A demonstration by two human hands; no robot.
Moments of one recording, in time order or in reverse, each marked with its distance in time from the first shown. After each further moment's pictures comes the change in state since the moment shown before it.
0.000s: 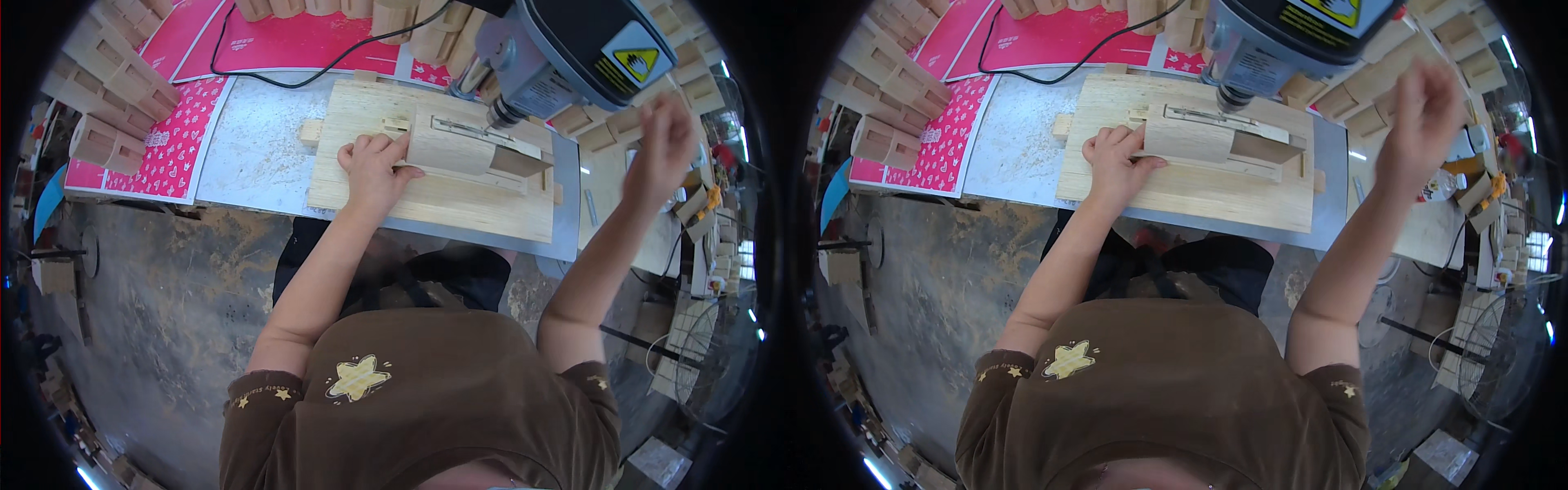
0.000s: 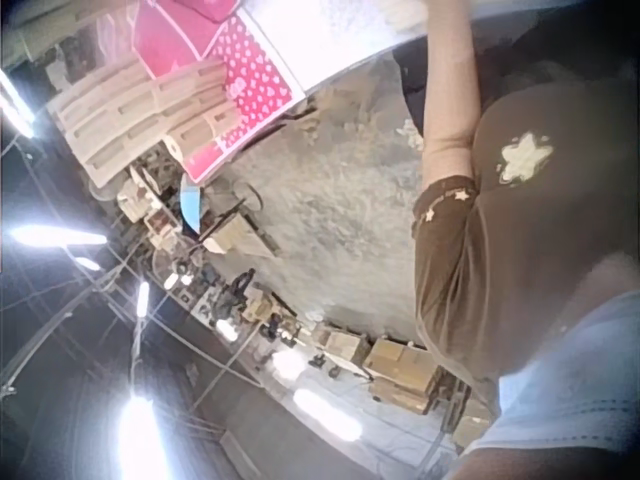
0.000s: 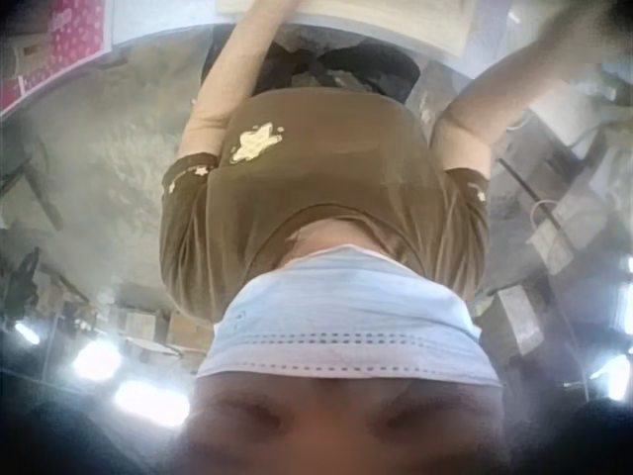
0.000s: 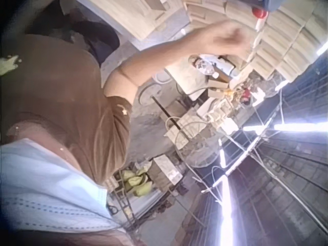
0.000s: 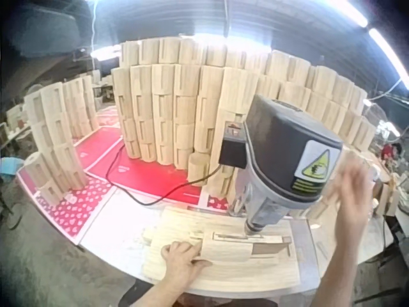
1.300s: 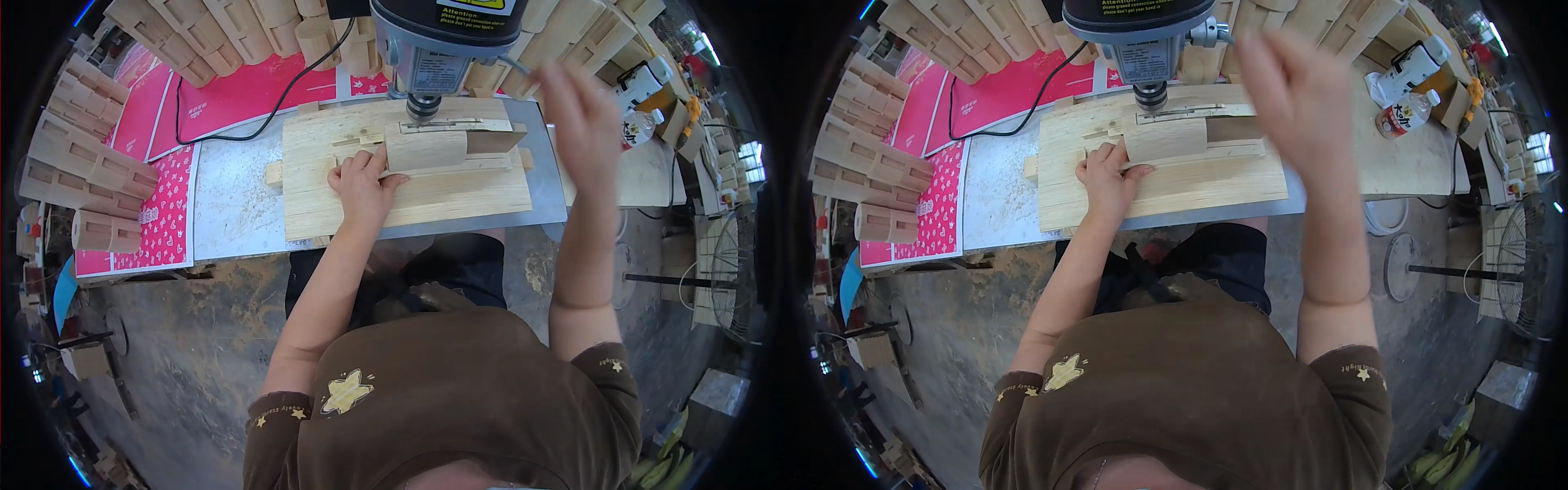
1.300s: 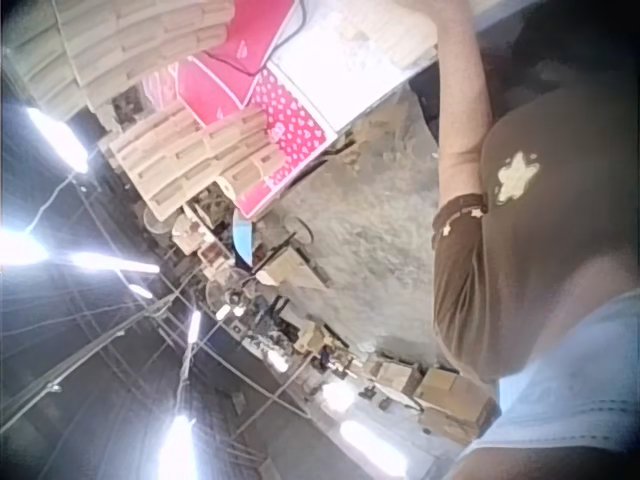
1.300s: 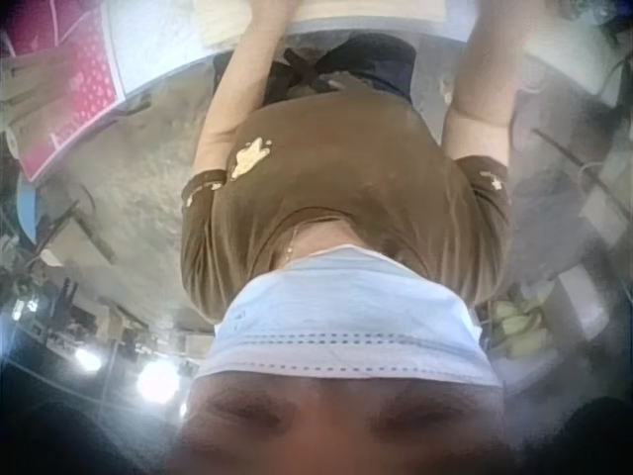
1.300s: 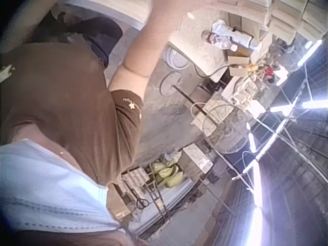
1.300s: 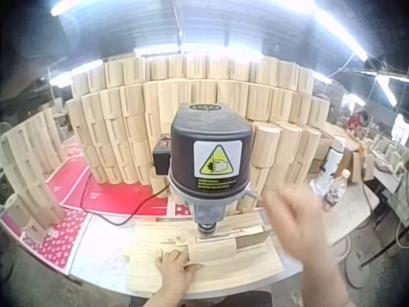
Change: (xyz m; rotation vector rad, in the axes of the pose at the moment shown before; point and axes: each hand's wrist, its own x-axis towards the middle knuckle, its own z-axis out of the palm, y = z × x) left_hand 0.001 0.020 0.026 0.062 -0.043 0.061; right_hand -0.030 -0.076 0.012 -0.229 -0.283 0.132
